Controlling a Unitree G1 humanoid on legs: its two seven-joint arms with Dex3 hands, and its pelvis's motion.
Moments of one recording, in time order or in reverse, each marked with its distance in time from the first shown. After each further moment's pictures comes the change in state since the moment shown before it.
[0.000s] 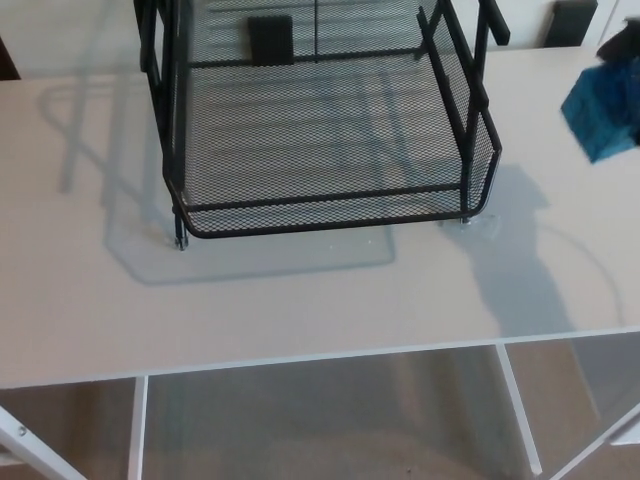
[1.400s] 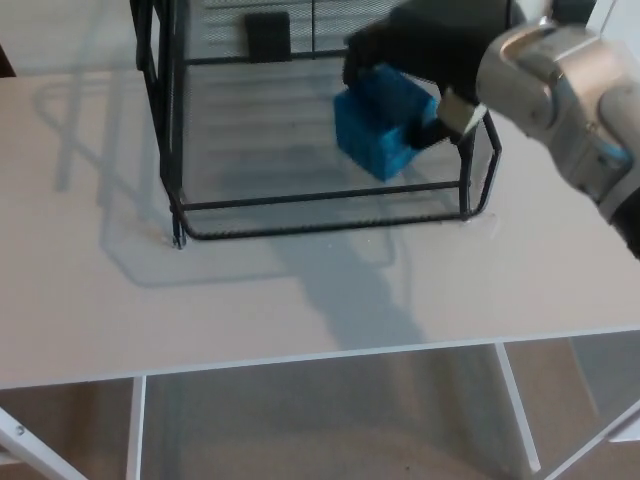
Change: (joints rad) left_arm -0.022 -0.033 -0.015 -0.038 0.001 0.000 -0.002; right_arm -0.341 0.412 0.331 0.113 -0.098 0.115 0.248
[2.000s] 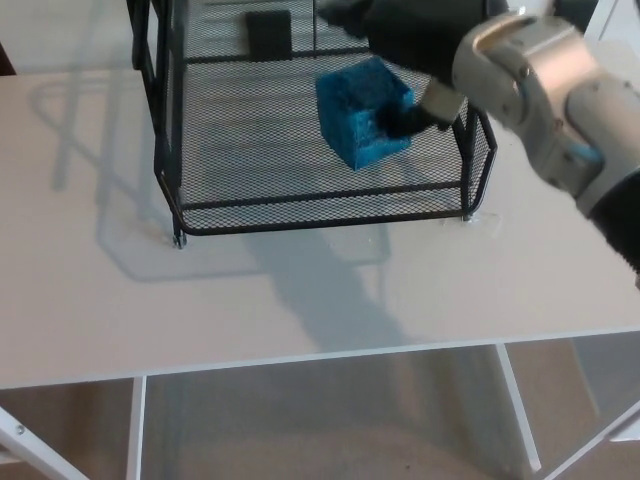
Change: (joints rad) left_arm -0.011 0.002 -0.020 0.029 0.008 0.000 0.001; right_arm -0.063 0.015 0.024 -0.064 -0.108 0.111 0.007
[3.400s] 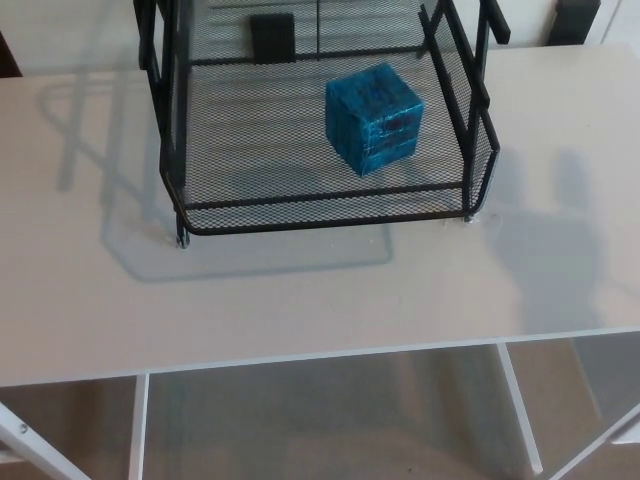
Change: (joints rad) left_arm 0.002 -0.009 -0.008 -0.012 0.000 0.000 0.002; right_arm 0.661 -0.535 -1.018 -0.360 0.227 -0.047 0.253
